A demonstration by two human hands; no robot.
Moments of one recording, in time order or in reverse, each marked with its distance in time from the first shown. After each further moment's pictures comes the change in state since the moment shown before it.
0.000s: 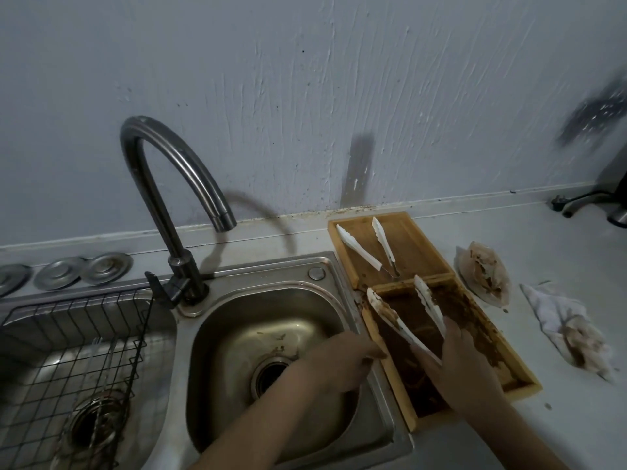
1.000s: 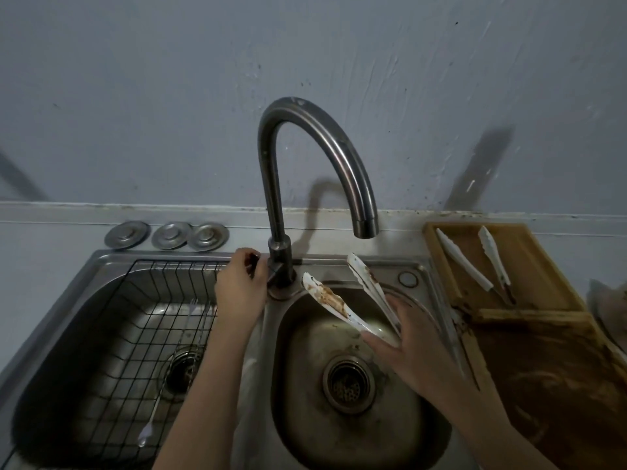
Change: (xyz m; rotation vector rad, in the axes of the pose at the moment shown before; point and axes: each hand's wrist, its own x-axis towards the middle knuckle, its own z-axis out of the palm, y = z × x) left_hand -0.141 -0.154 -0.115 -0.185 1.171 -0.877; right_hand 0.002 -0.171 0.059 0.330 -0.219 -0.600
